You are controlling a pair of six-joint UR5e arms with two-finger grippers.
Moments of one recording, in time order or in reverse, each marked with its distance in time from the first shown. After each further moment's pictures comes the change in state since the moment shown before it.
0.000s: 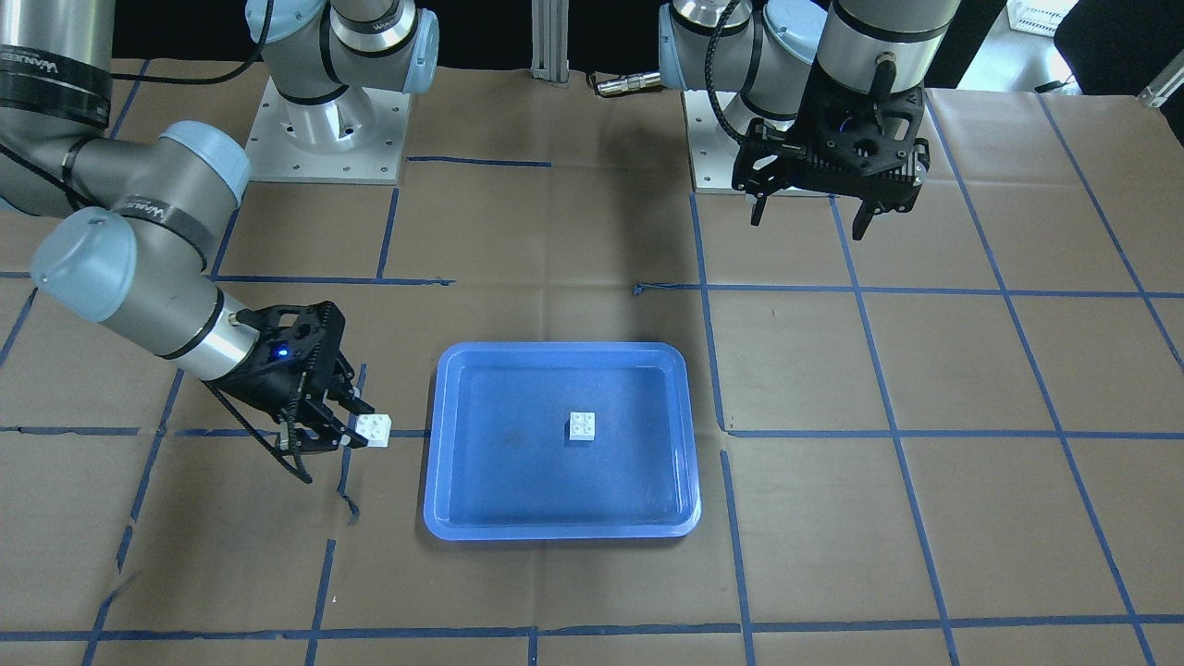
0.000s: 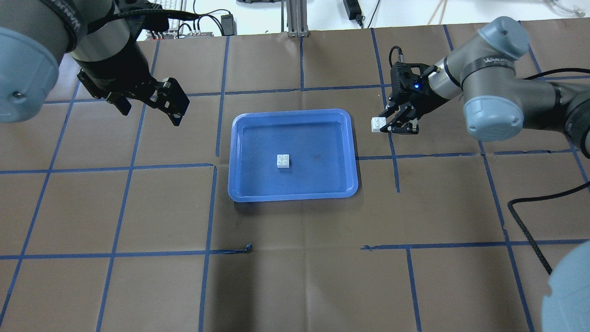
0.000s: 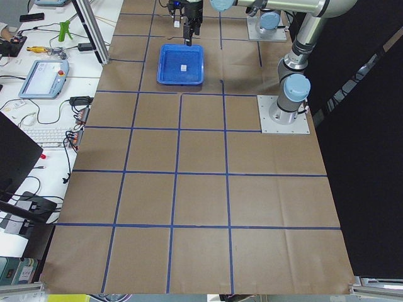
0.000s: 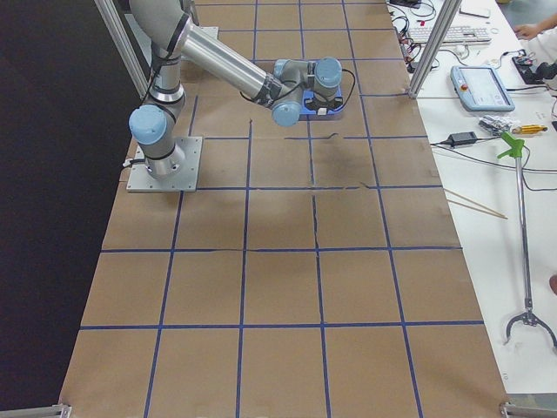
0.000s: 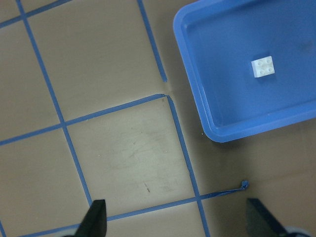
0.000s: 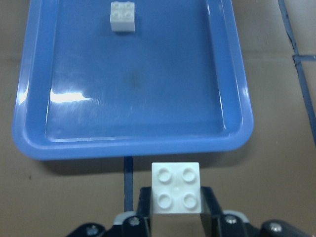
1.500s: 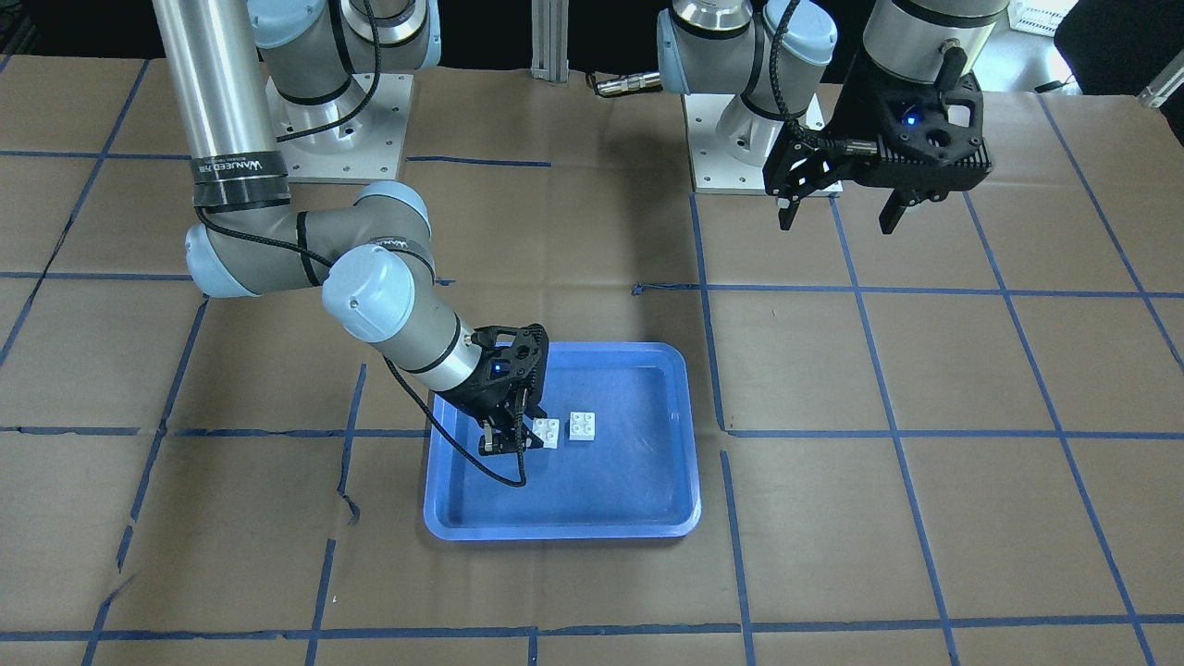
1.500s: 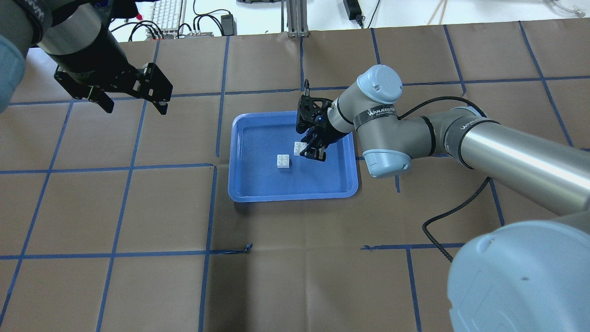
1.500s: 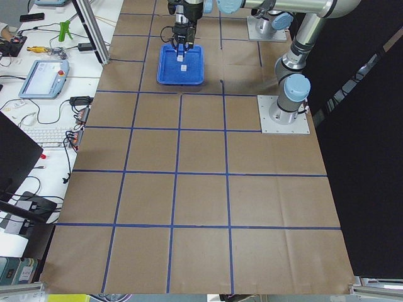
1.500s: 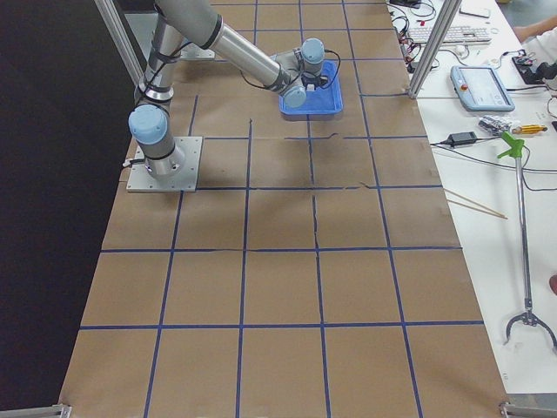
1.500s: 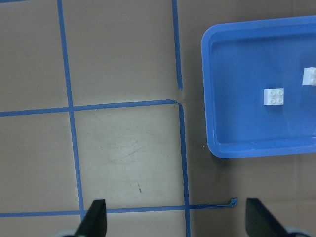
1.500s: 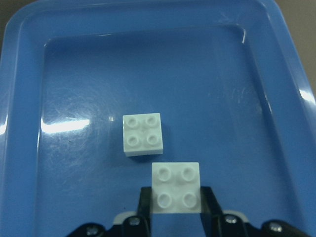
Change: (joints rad) left arm 0.052 0.013 0.004 0.012 -0.034 -0.054; right arm 0.288 0.181 0.019 -0.322 -0.008 0.366
